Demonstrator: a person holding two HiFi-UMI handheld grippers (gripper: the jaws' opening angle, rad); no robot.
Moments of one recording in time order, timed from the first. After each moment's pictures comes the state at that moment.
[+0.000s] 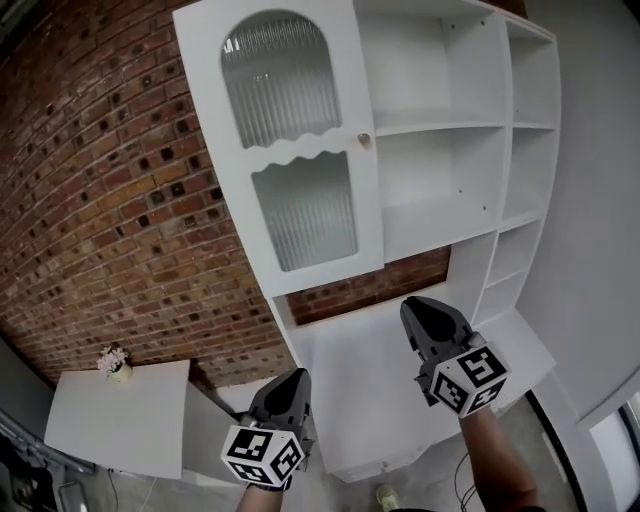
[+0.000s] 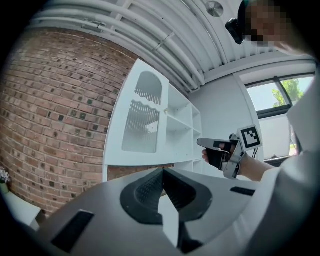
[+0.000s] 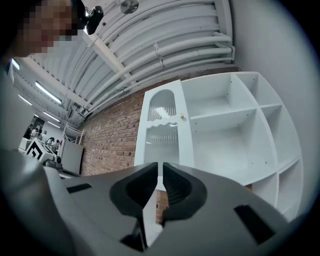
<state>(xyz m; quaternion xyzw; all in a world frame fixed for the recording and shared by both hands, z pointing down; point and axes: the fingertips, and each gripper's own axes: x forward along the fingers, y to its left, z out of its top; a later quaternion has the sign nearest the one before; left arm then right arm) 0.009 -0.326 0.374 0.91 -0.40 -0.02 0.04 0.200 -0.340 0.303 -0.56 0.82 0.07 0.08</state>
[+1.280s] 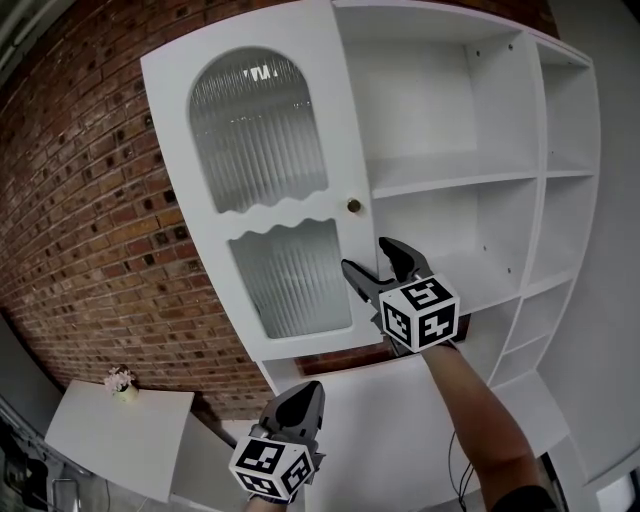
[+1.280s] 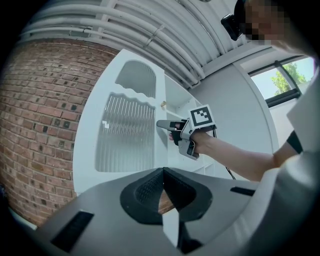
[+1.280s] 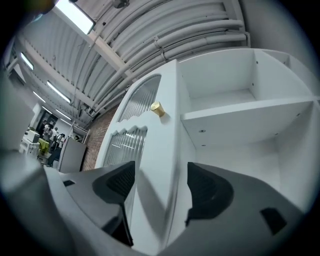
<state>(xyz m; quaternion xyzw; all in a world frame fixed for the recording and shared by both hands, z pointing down) 0.108 -0.420 0.333 0.90 -0.43 -0.02 0.00 0.226 -0.558 0.192 -0.51 0.85 0.12 0.07</state>
